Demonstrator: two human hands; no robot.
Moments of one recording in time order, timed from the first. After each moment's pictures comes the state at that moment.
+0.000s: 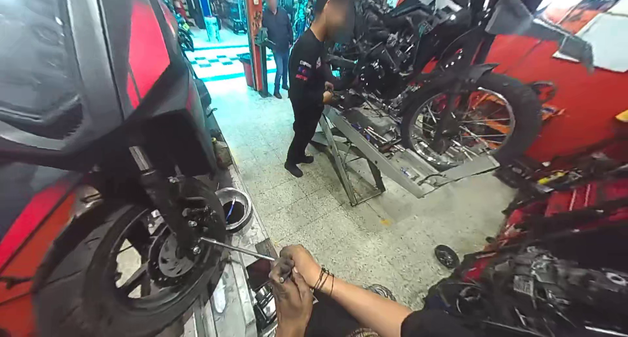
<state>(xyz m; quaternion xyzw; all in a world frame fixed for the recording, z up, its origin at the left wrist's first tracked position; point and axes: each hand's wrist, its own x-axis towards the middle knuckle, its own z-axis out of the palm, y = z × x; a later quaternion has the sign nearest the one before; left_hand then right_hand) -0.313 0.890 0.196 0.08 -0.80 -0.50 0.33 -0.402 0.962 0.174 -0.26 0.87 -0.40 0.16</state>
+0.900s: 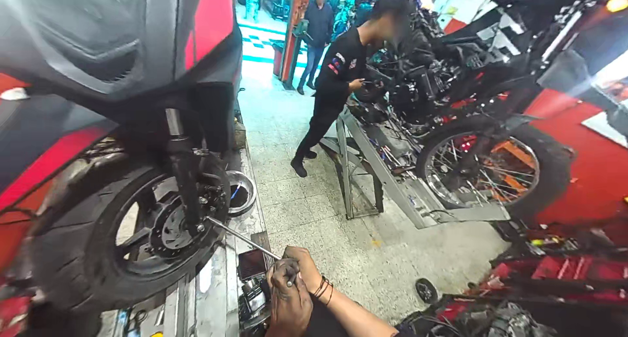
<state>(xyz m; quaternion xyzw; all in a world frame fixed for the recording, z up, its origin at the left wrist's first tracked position) -0.307 0.891 0.168 0.09 -0.79 -0.50 0.33 -0.401 0.969 0.159 -0.33 0.82 -0.46 0.08</state>
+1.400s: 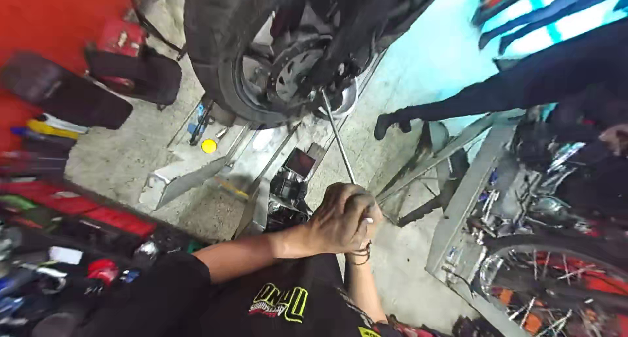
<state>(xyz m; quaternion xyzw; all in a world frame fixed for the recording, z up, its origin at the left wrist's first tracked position) -0.297 0.864 0.201 0.13 -0.76 -0.50 0.39 -0.372 0.945 0.217 -0.32 0.85 -0.42 0.05</state>
